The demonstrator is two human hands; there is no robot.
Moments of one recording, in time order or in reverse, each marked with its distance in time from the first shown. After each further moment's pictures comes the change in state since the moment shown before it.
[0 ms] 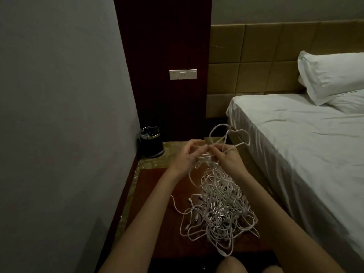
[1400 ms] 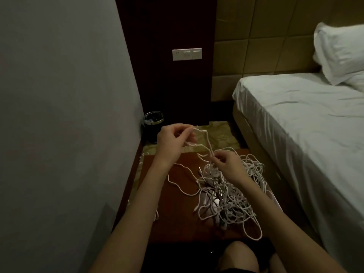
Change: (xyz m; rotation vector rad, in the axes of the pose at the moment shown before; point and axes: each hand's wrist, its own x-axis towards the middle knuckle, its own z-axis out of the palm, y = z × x) left_hand -0.022 0.010 -0.035 0.178 0.319 0.102; right_hand -0.008 0.067 0.020 -0.419 -0.051 0.026
